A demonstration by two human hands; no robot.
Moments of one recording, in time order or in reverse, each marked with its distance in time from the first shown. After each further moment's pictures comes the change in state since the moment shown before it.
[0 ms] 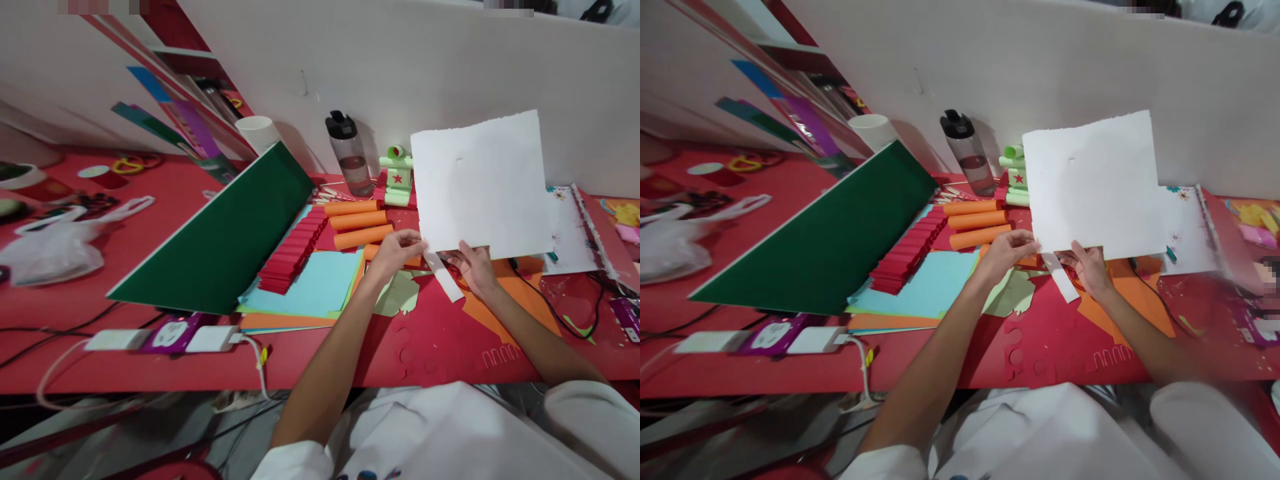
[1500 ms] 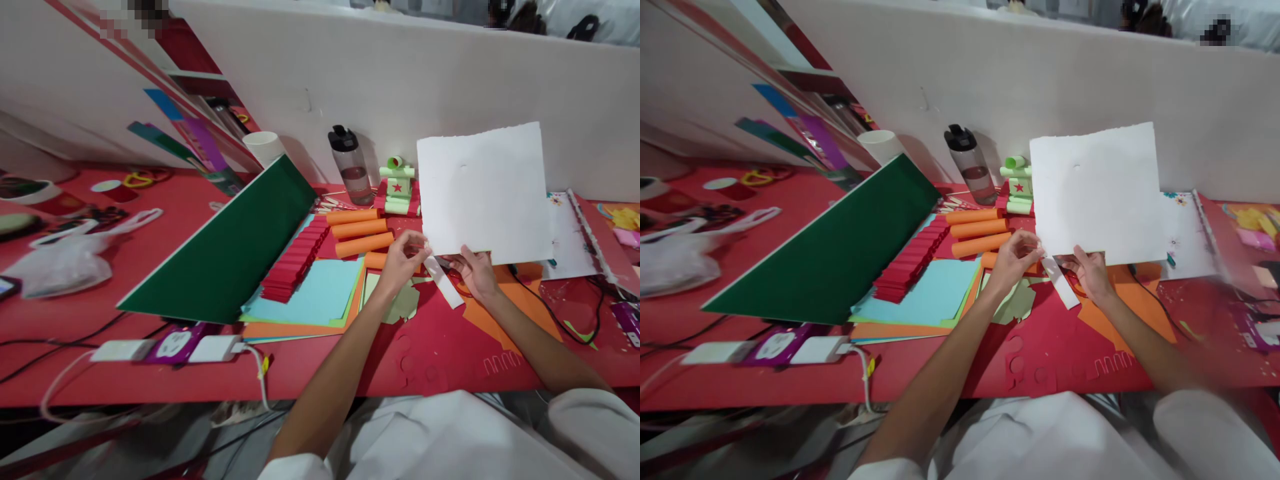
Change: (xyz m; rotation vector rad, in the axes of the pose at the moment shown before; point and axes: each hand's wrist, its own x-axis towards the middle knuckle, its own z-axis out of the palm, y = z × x) left_hand -0.004 -0.005 0.016 0.104 0.052 0.274; right_hand 0.001 -0.005 0.004 0.208 0.036 -0.025
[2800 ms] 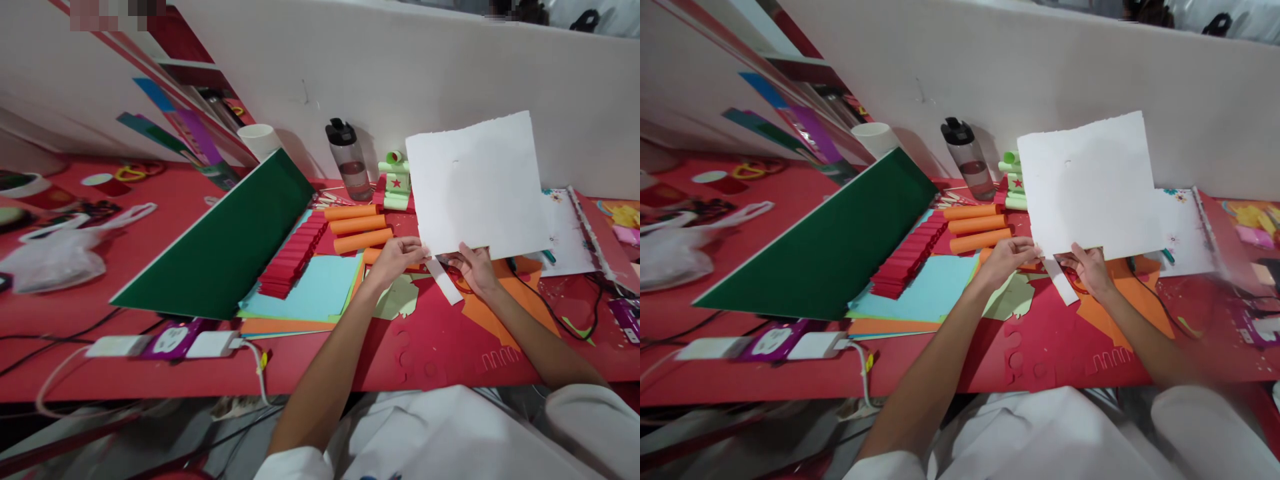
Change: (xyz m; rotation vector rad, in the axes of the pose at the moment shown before) left_hand 0.002 0.001 -0.015 -0.175 -0.180 -0.313; right_hand 0.000 -0.007 -0.001 -0.083 -0.026 0.039
